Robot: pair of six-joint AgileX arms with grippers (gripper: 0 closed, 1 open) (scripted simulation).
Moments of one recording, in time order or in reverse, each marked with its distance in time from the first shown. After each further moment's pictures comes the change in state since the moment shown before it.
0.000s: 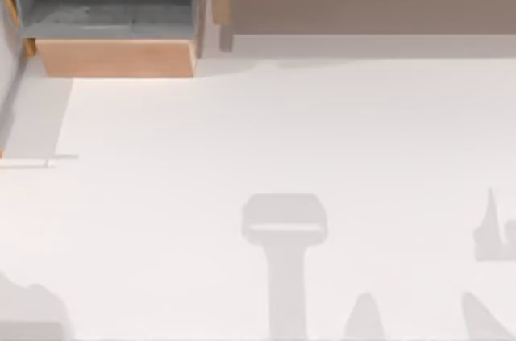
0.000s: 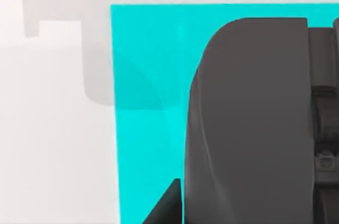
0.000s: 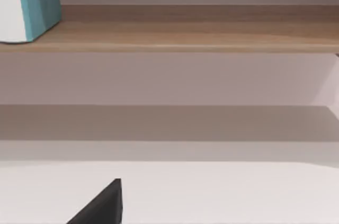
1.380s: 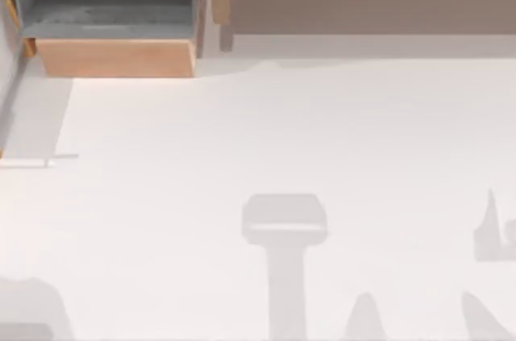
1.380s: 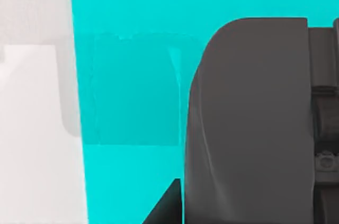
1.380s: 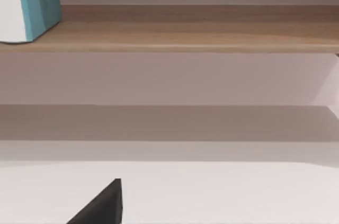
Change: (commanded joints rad) left arm 0.000 0.047 -0.060 0.041 -0.002 -0.004; right arm 0.000 0.000 0.000 0.000 0.000 0.000
